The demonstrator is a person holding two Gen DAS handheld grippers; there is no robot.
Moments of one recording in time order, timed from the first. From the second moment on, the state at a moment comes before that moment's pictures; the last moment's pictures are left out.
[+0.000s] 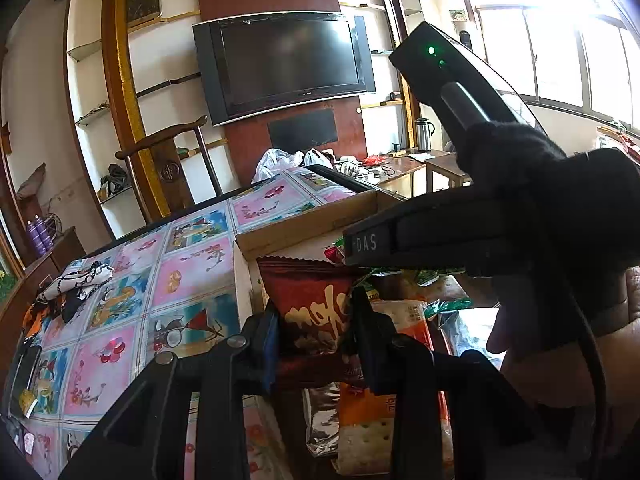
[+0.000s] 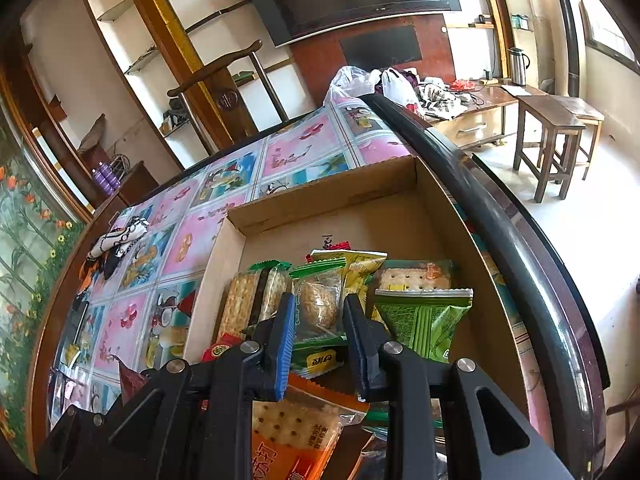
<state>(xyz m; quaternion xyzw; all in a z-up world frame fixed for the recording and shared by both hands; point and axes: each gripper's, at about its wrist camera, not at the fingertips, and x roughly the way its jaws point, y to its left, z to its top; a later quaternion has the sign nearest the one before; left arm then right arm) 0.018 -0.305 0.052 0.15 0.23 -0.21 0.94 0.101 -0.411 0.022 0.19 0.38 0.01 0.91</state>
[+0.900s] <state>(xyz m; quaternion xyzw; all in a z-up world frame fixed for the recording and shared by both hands) 0.014 -0.303 0.057 0.14 0.21 -0.20 0.95 0.089 -0.404 0.042 0.17 0.34 0.01 0.92</state>
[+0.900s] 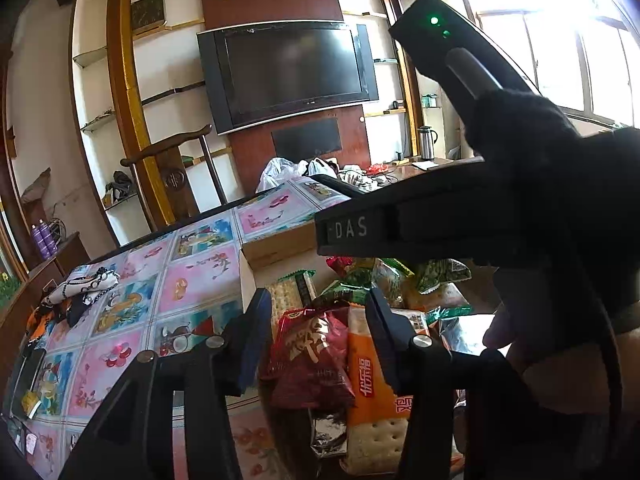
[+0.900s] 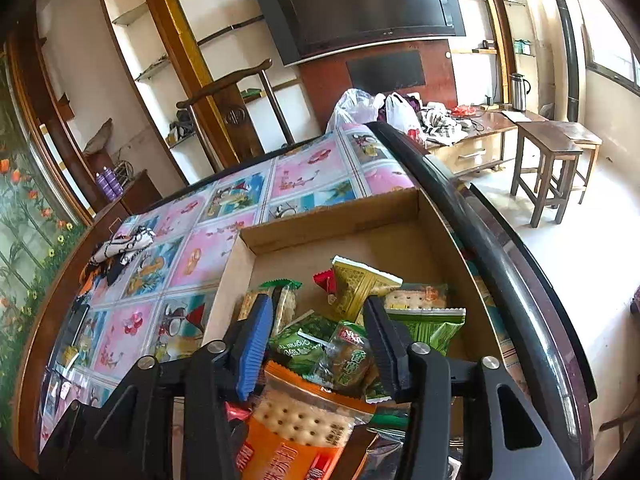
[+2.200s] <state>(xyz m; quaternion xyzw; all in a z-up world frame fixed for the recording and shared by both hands) 0.014 -0.298 0.058 0.14 0.21 -0.19 0.95 0.088 -0.406 0.049 0.17 0.33 0.00 0.93</state>
